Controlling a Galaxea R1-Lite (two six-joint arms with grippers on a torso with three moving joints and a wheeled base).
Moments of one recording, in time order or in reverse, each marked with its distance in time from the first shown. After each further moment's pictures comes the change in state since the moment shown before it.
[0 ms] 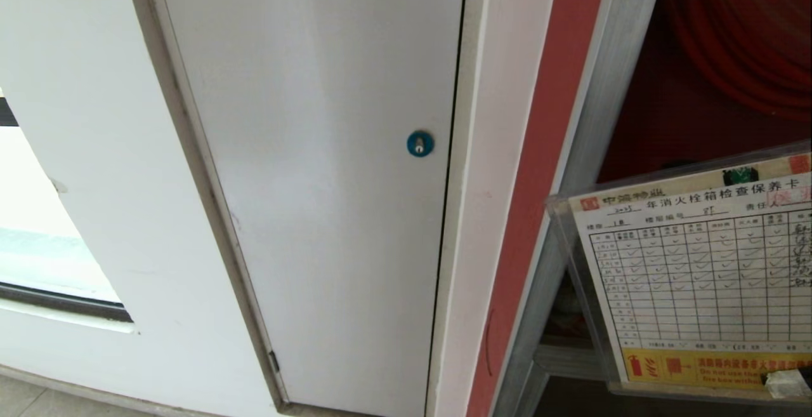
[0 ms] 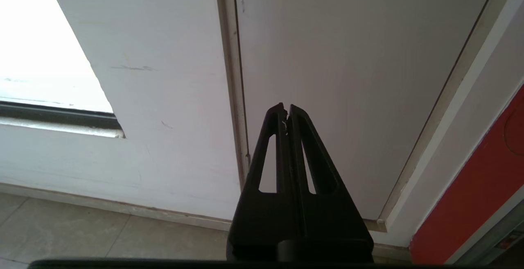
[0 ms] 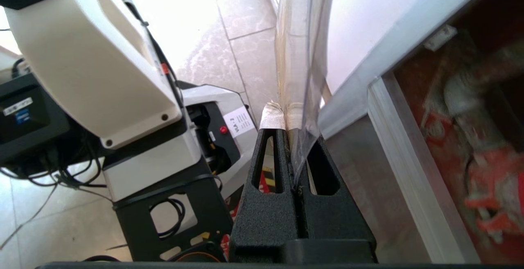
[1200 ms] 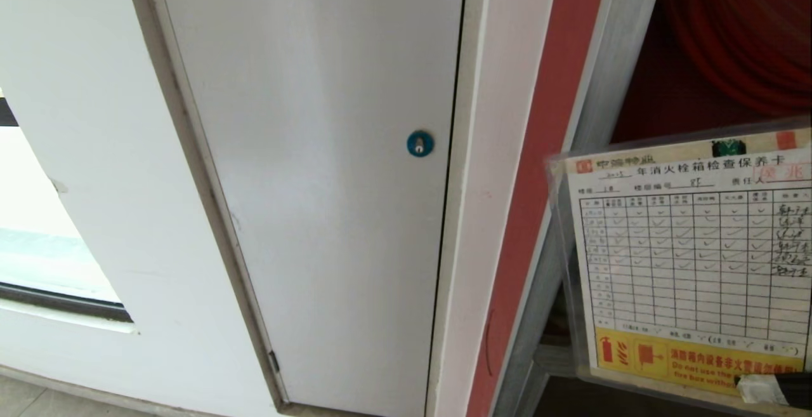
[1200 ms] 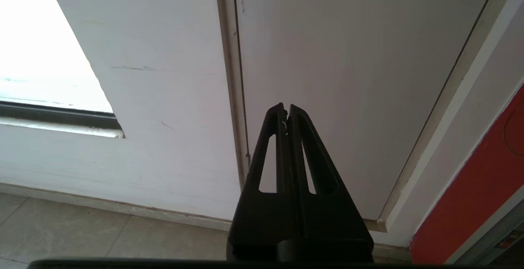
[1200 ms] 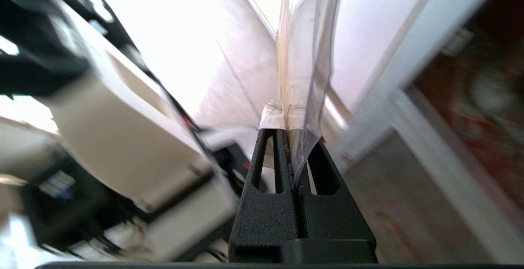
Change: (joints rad) left arm 0.000 0.000 0.000 0.000 0.000 0.000; right arm 0.276 -0.206 0.203 -0.469 -0.090 0.708
